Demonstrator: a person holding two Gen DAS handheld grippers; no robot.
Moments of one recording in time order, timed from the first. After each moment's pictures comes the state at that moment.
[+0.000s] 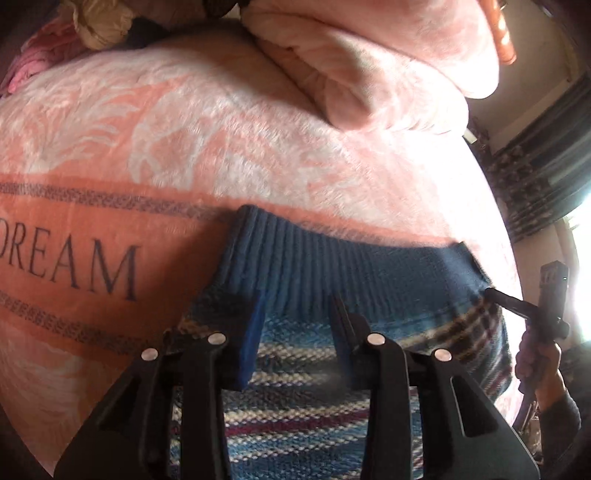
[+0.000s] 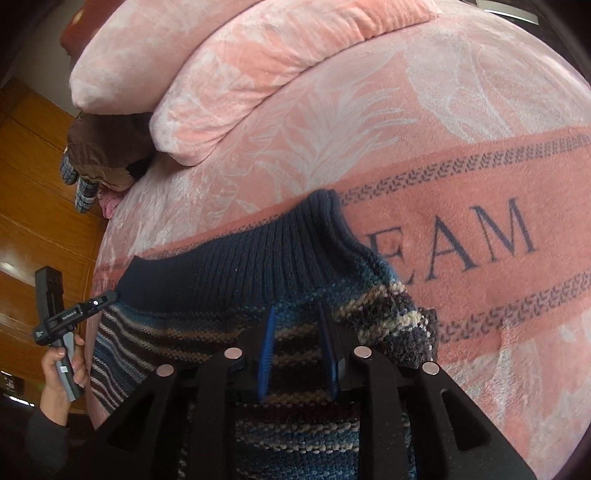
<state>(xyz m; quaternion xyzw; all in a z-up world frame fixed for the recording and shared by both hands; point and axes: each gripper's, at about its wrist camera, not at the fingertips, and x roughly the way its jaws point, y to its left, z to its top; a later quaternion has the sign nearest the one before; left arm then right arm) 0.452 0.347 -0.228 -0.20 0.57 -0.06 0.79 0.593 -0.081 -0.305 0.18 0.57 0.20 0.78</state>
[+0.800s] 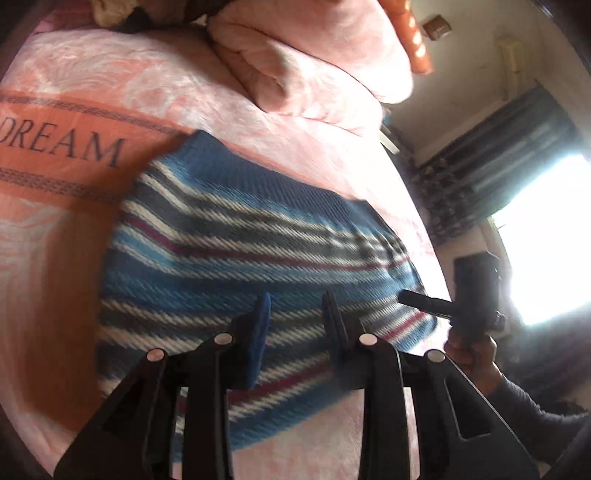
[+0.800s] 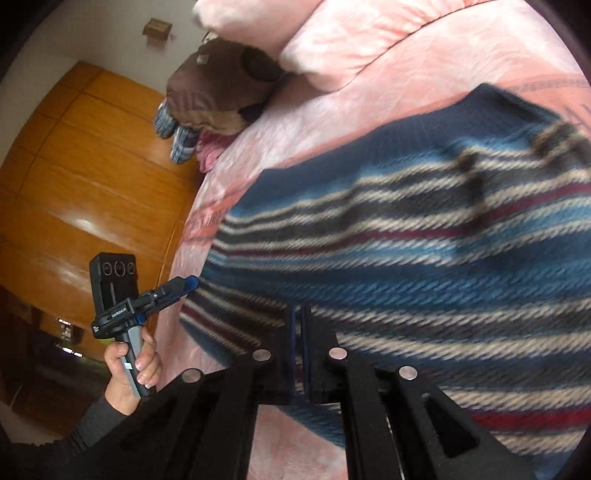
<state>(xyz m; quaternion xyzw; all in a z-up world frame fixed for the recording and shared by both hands) 0.309 0.330 -0.199 -0.28 0.49 -0.21 0.80 0.471 0.028 -0.289 0.22 0.55 0.38 0.71</state>
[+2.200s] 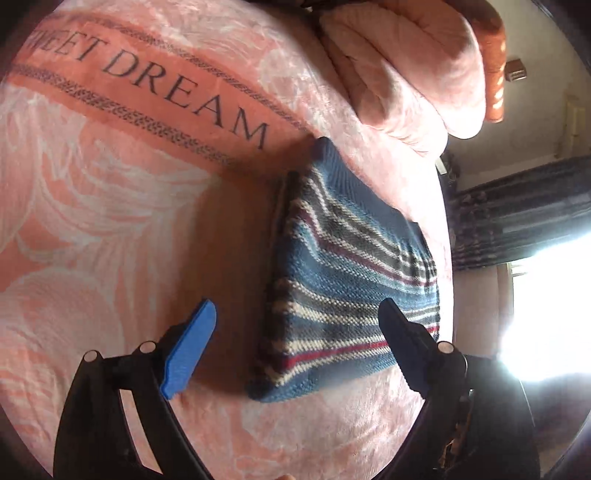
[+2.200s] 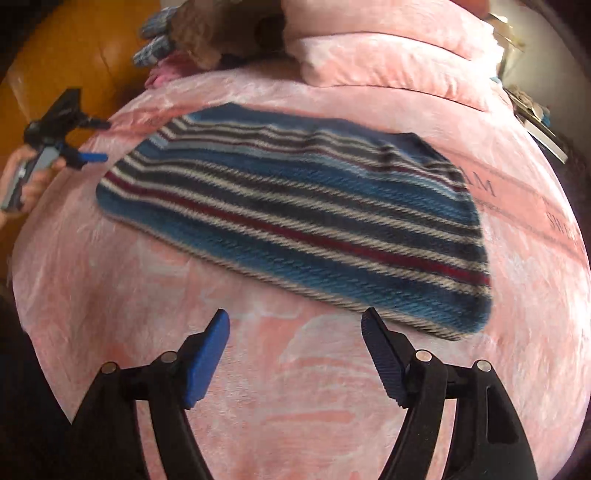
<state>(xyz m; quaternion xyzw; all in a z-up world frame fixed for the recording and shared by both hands) 0.308 0.458 -0.212 -0.37 0.57 -0.10 0.73 0.315 0.048 -0.249 -0.12 0.51 0.23 0.82</state>
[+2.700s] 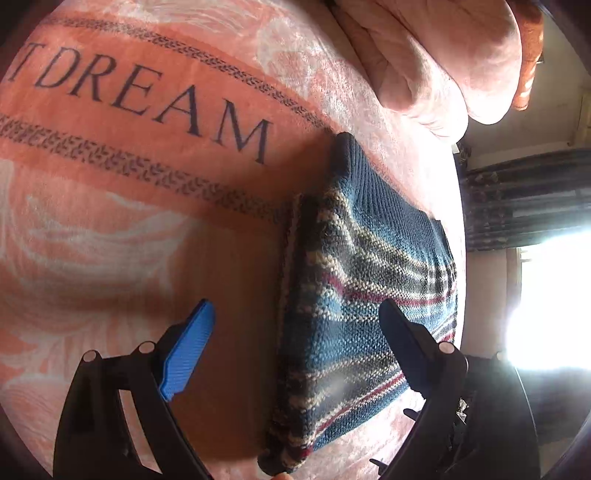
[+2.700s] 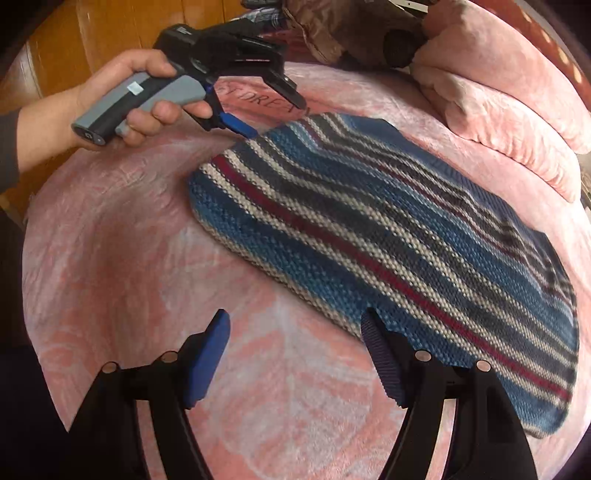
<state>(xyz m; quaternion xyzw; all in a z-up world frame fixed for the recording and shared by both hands) 0.378 0.454 -0.258 -0.35 0.60 -0.12 0.71 0.302 0.230 -0.270 -0.19 0.46 0.33 0.80</state>
